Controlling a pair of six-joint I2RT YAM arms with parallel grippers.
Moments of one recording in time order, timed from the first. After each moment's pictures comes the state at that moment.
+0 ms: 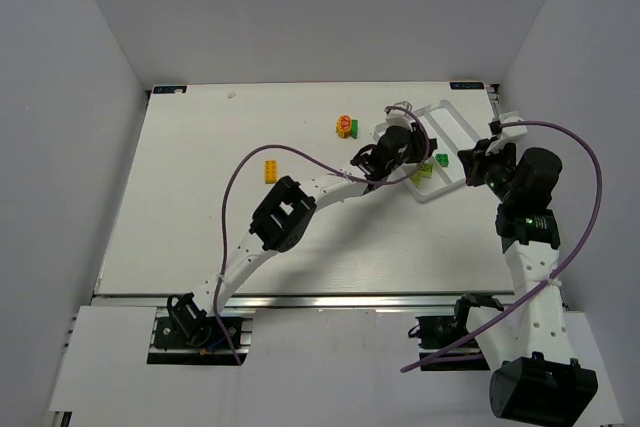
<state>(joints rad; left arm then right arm) -0.89 2.65 2.23 0.26 -0.12 -0.76 -0.13 0.84 0.79 -0.16 -0.48 -0.10</state>
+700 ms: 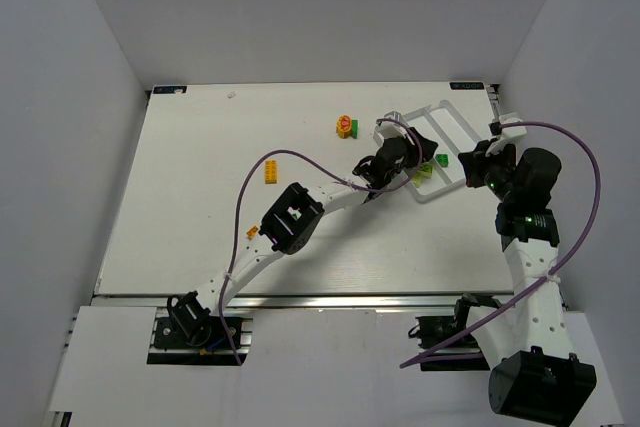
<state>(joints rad) -0.89 2.84 2.34 0.41 -0.20 -0.91 -0.15 0.85 0.77 -0.16 -0.49 -0.10</state>
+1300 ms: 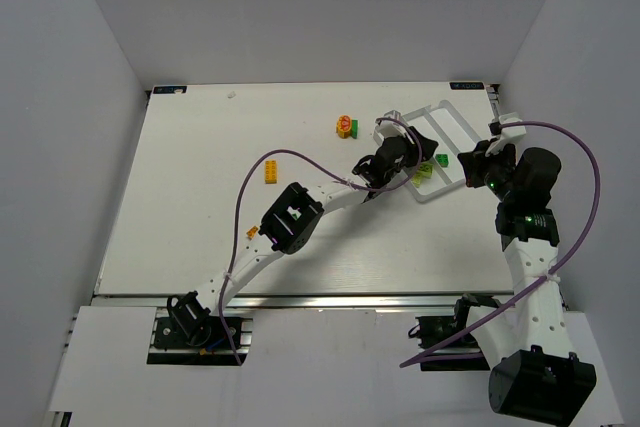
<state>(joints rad) -0.89 2.84 2.35 0.42 -0.19 -0.93 -0.15 0.86 0.77 -0.16 -0.49 -0.10</state>
